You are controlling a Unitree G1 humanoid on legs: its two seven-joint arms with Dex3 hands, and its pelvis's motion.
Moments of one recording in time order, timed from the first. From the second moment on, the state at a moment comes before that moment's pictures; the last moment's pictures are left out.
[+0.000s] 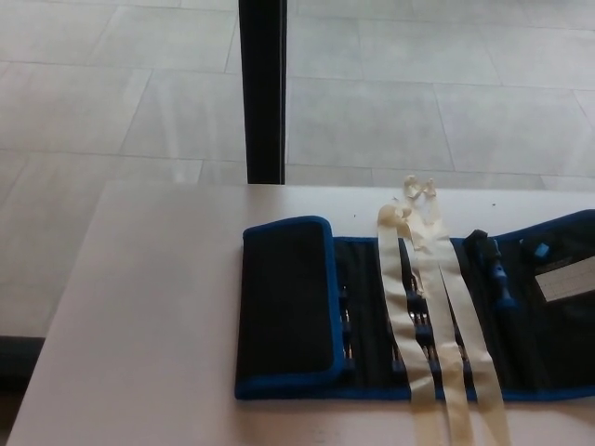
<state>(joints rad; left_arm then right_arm) -0.16 0.75 0.43 1.29 -0.10 0.05 -0.05 -0.24 -0.48 -0.36 0.45 0.41 0.41 0.01</state>
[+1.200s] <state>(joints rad) -0.16 0.77 0.40 1.29 -0.10 0.05 -0.06 -0.18 -0.46 -0.13 -0.07 0.31 0.51 0.09</state>
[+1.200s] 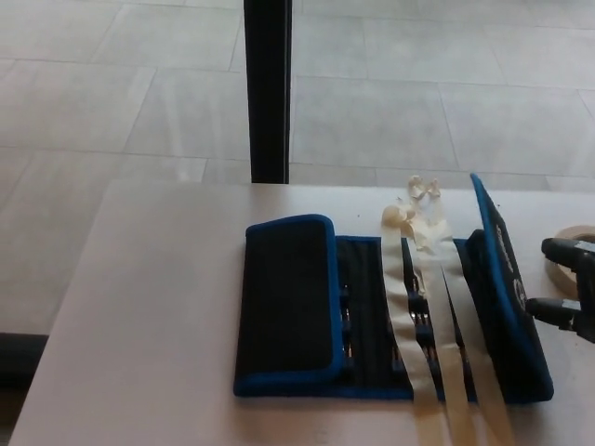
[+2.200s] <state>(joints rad) -0.19 0.78 0.37 1.29 -0.10 0.05 -0.06 -0.26 -0.47 0.30 0.15 -0.09 0.12 0.06</state>
